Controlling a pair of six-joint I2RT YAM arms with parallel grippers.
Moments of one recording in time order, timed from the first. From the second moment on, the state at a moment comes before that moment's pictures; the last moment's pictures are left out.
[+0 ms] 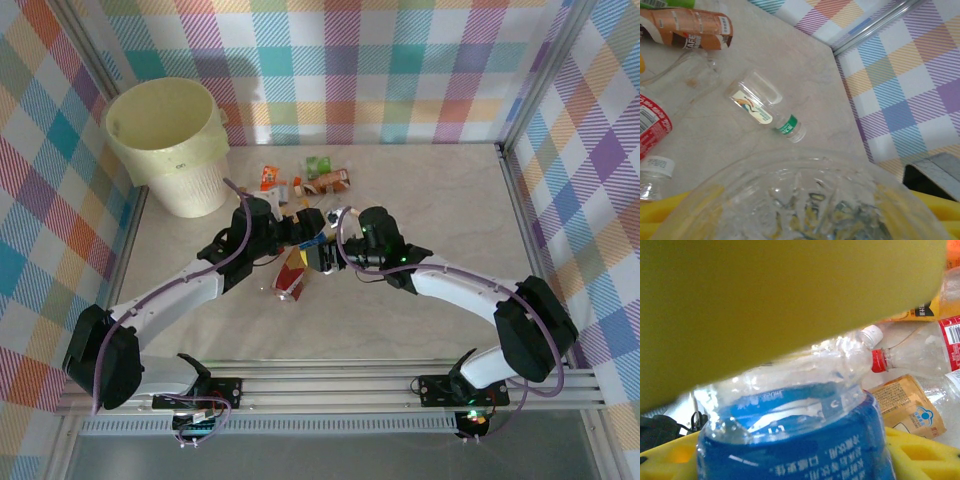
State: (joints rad) left arm -0.60 1.31 0.89 0.05 0.18 -0.80; right arm 0.74 1.45 0.86 0.17 -0.48 0.42
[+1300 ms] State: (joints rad) left arm -0.56 1.07 1.00 -0.35 -0.49 -0.64; right arm 0.78 1.34 0.68 0.19 -0.03 0.70
